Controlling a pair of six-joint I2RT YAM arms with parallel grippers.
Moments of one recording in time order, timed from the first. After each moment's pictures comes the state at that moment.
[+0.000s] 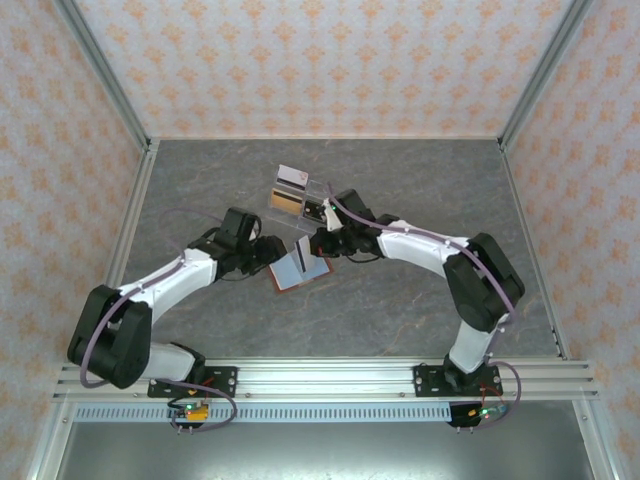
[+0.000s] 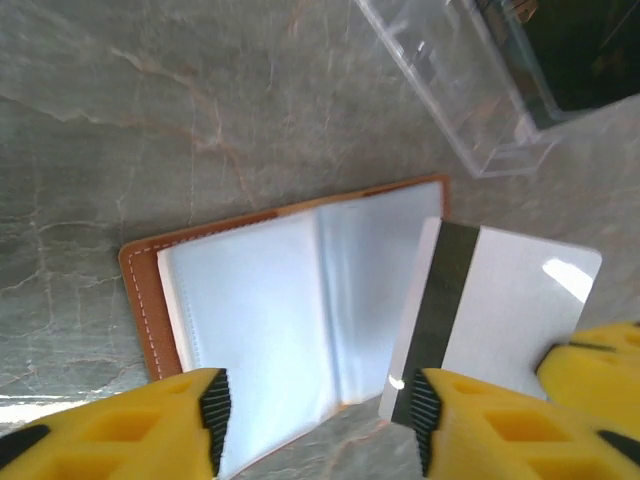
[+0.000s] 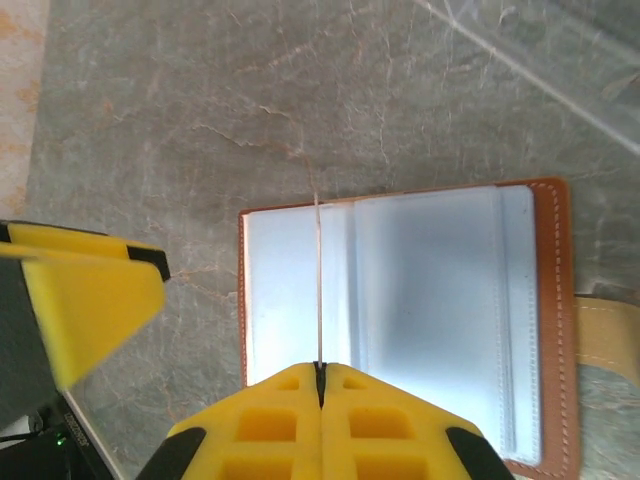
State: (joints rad) left arm -0.34 1.34 0.75 -0.35 0.25 -0.88; right arm 0.67 1.74 1.14 -0.27 -0.42 0.55
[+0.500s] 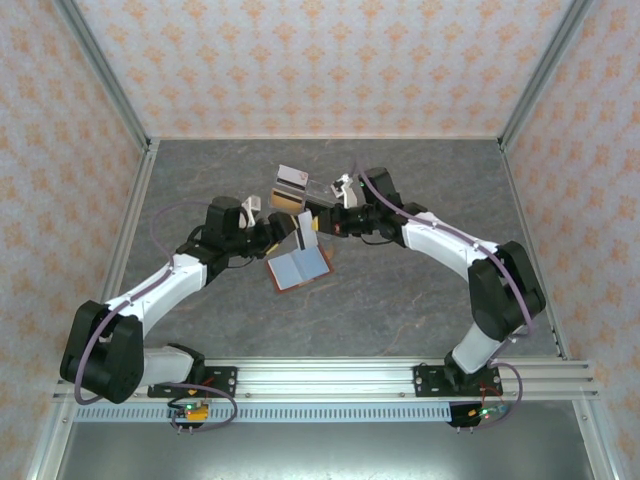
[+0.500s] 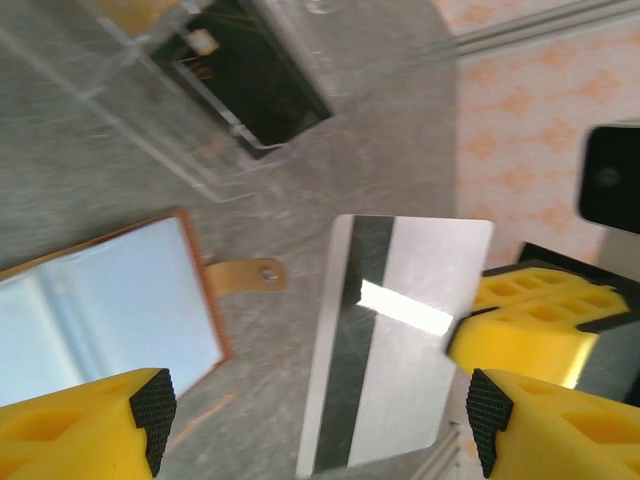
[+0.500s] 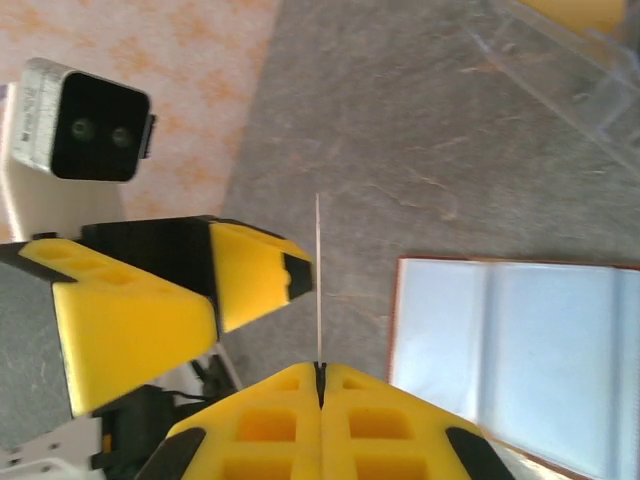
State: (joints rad) left arm -0.30 1.28 0.73 -0.02 0.53 -0.96; right arm 0.53 1.65 1.13 -0.13 -0.77 0.64
